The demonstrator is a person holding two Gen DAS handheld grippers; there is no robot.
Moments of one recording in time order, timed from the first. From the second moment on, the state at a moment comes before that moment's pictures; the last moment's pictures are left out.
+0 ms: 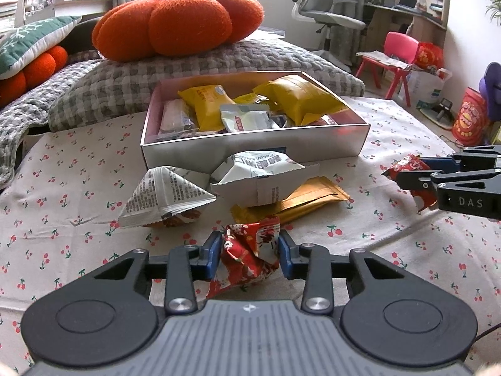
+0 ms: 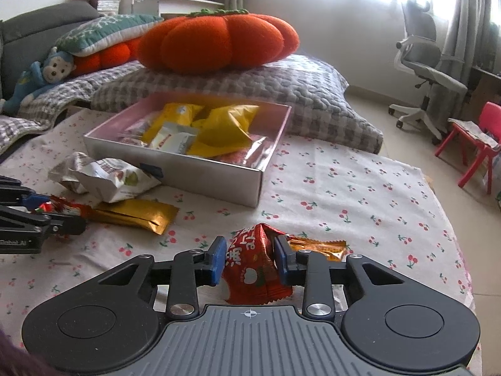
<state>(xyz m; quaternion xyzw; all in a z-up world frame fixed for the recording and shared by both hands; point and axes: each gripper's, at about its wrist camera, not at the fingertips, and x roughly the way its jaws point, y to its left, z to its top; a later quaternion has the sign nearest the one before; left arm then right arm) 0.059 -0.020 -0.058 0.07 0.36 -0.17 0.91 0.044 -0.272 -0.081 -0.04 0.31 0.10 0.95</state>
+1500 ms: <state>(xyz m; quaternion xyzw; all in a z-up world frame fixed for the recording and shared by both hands) 0.123 0.009 -0.011 0.01 0.31 -0.16 0.94 0.084 -0.246 -0.031 0.11 0.31 0.16 0.93</state>
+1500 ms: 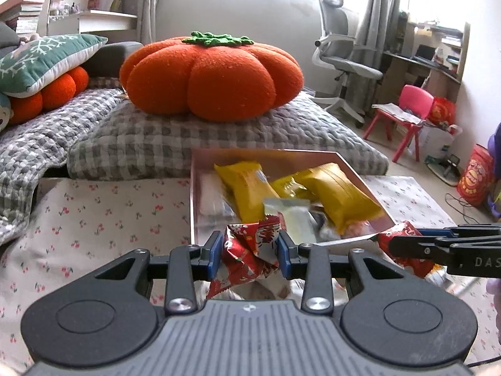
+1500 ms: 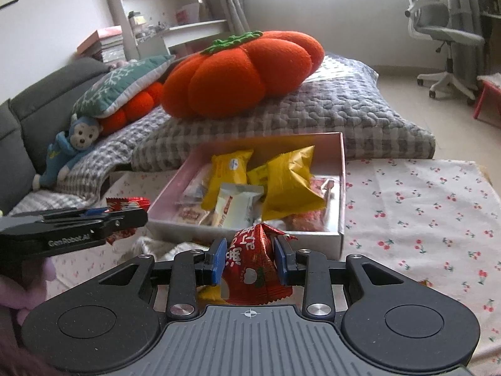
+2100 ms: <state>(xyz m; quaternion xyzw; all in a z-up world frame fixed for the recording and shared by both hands) 0.166 0.009 -0.029 0.03 0.32 -0.14 0.94 0.151 -0.210 -0.036 0.13 0.31 0.15 0.93</state>
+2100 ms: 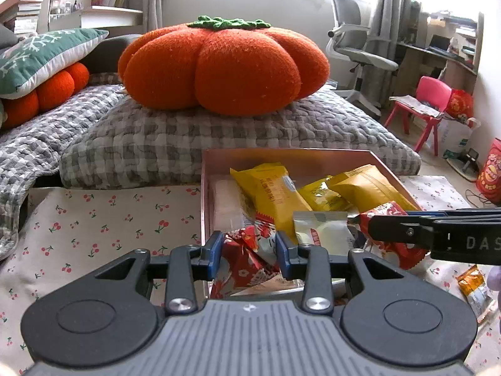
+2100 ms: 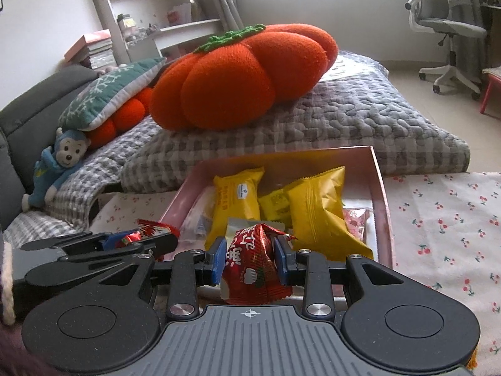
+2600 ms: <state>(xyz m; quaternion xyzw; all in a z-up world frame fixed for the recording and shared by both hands) 0.176 0.010 -0.033 0.04 0.32 -0.13 0.94 0.168 -0.203 -0.044 0.12 0.32 0.14 0.93</state>
